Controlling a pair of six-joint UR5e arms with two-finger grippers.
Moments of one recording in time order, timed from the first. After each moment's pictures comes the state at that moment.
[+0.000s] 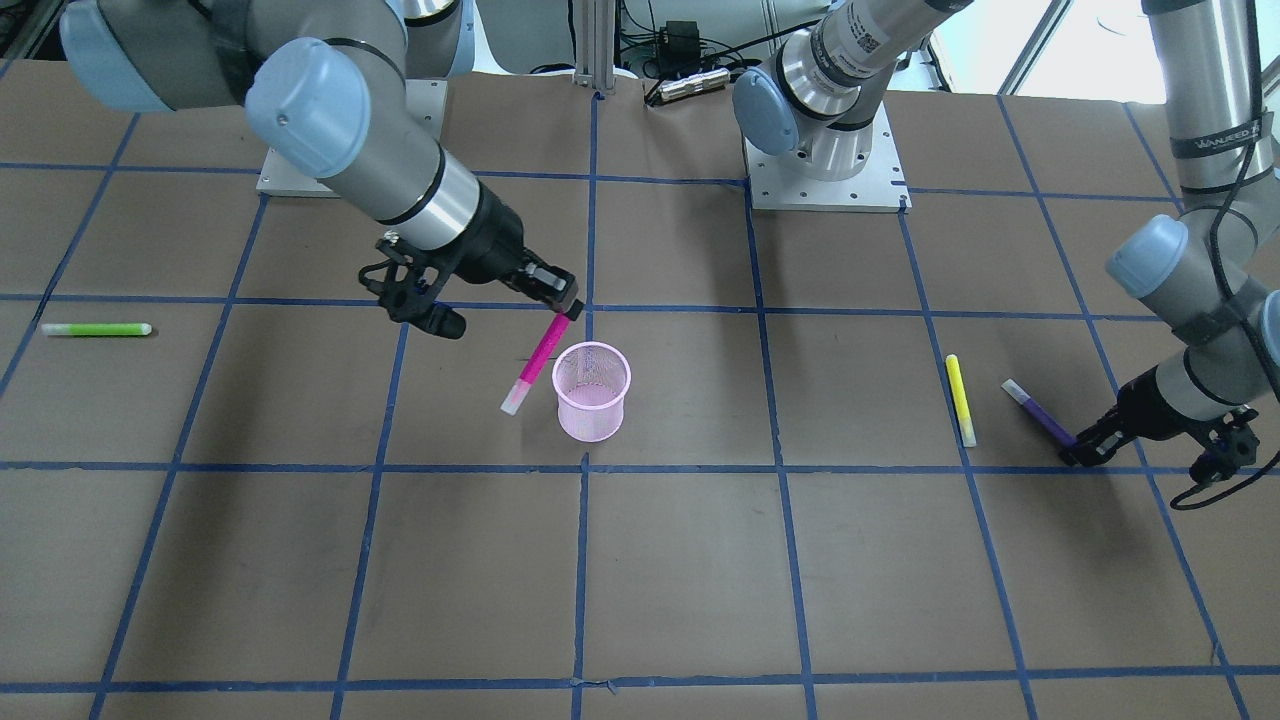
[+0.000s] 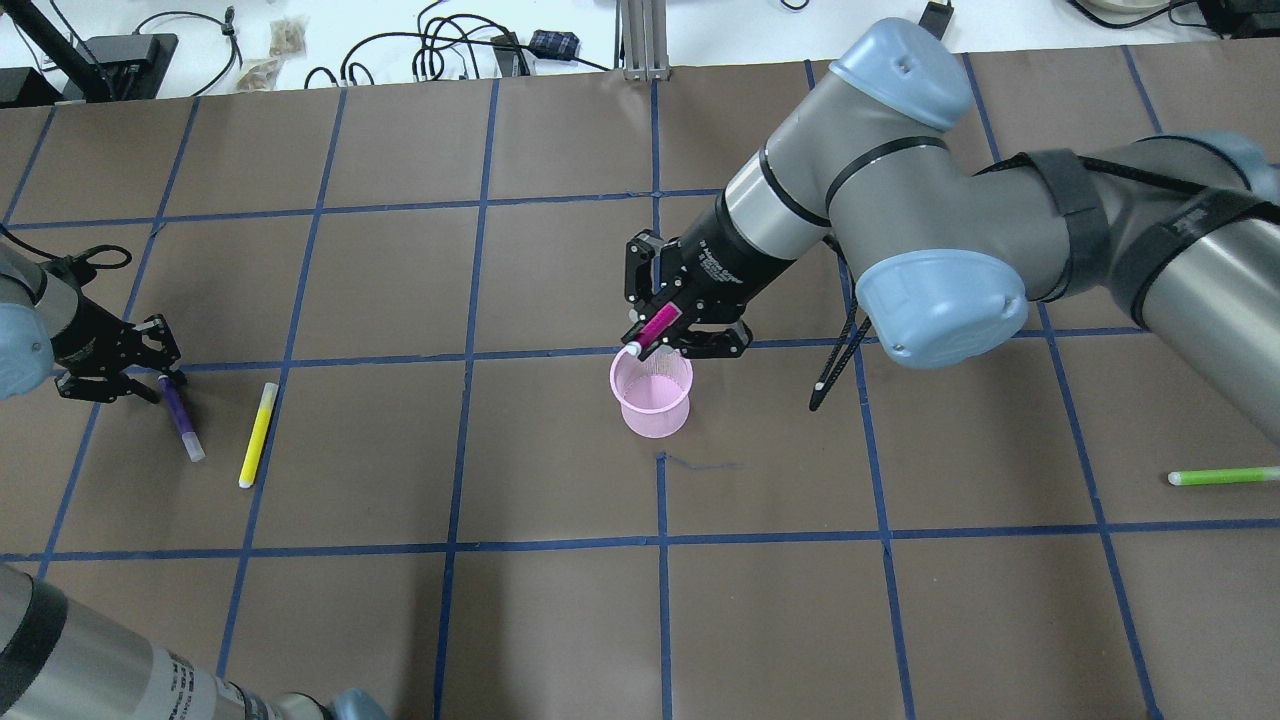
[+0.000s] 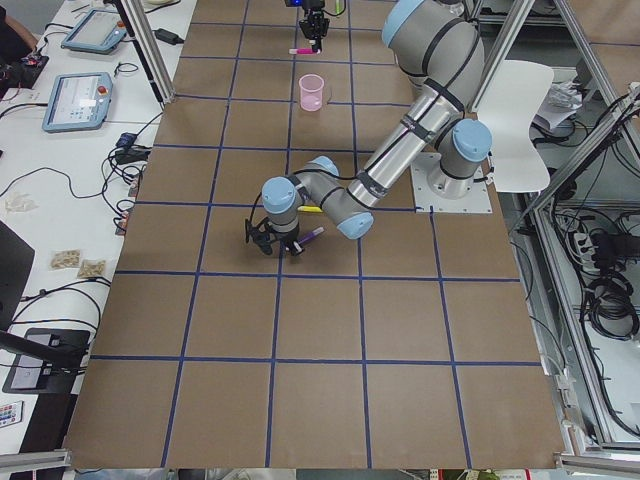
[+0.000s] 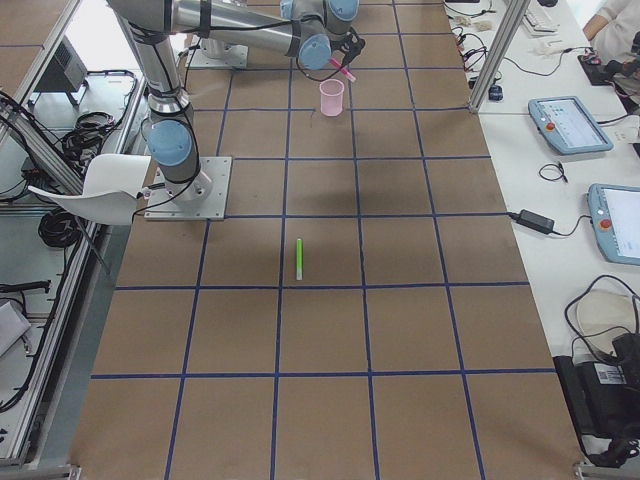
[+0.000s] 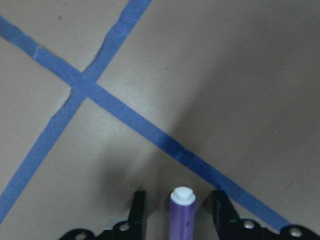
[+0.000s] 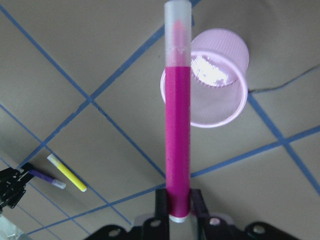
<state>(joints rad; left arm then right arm) -0.88 -2.06 -1.82 -0.90 1.55 0.03 1.79 -1.45 1.81 -1.92 -0.93 0.93</state>
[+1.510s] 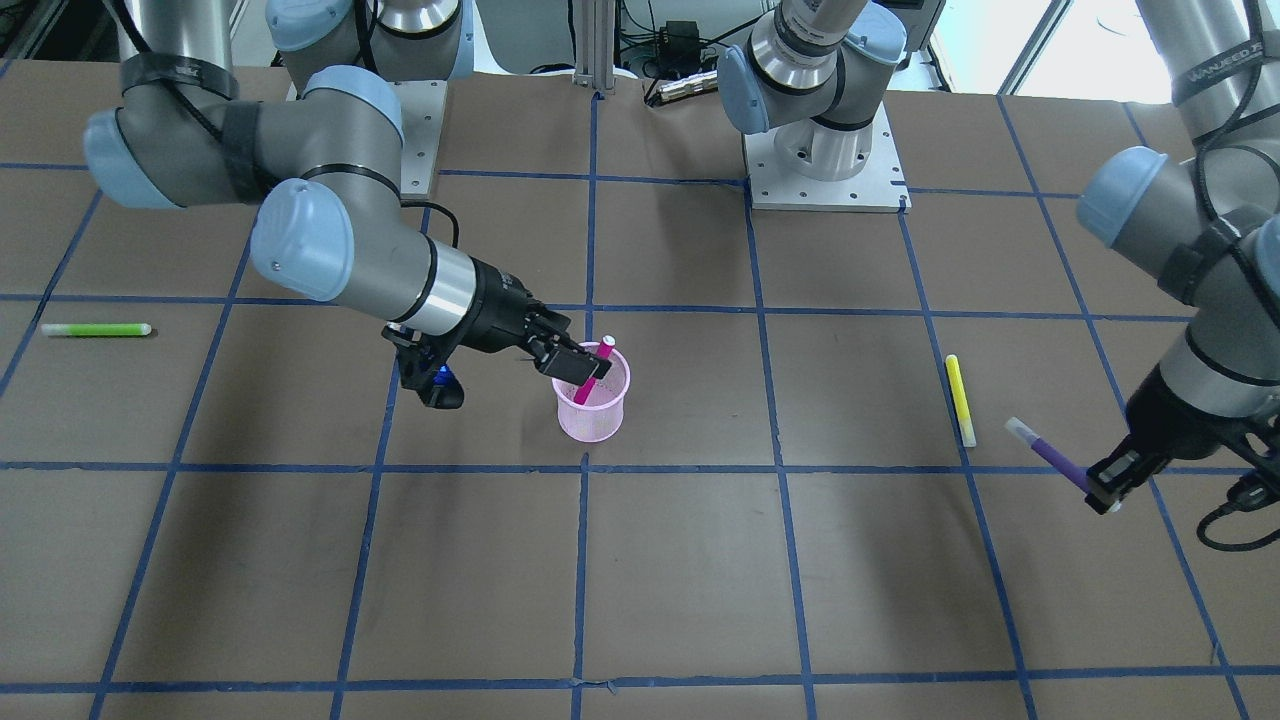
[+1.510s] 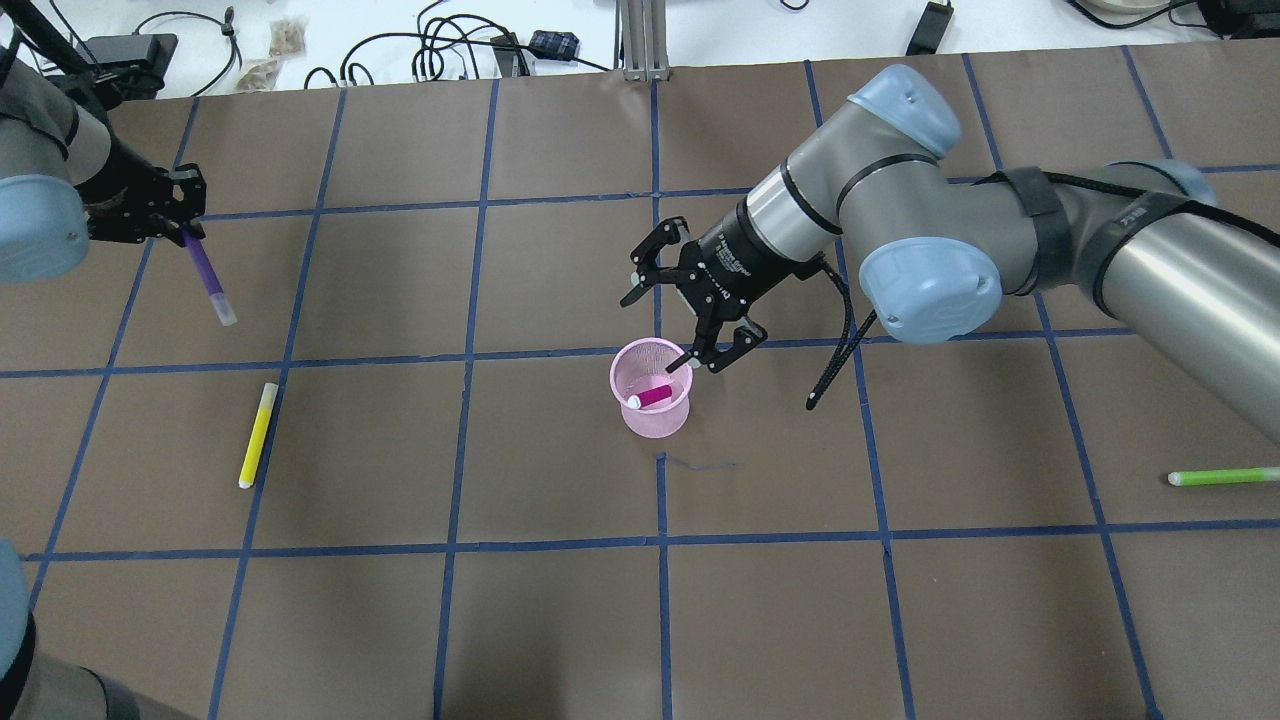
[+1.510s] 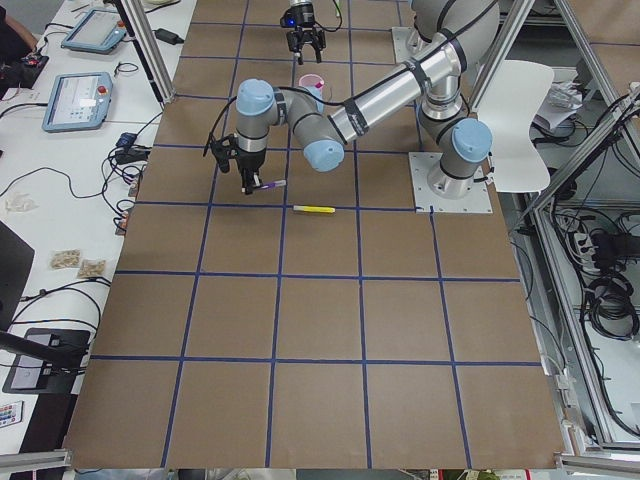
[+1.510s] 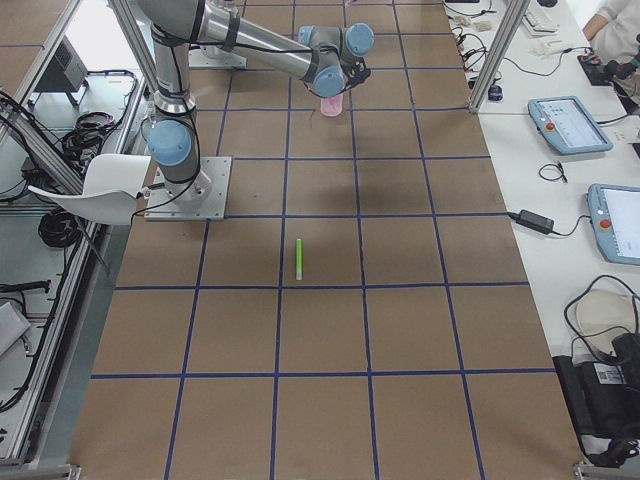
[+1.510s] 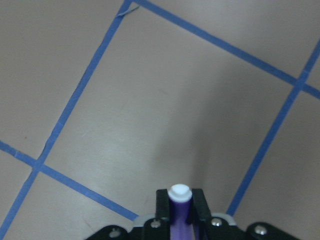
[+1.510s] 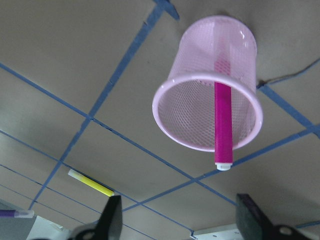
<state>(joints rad) -1.20 -1.89 -1.67 -0.91 1.57 -0.10 1.67 -1.33 1.80 -1.98 -0.88 0.94</state>
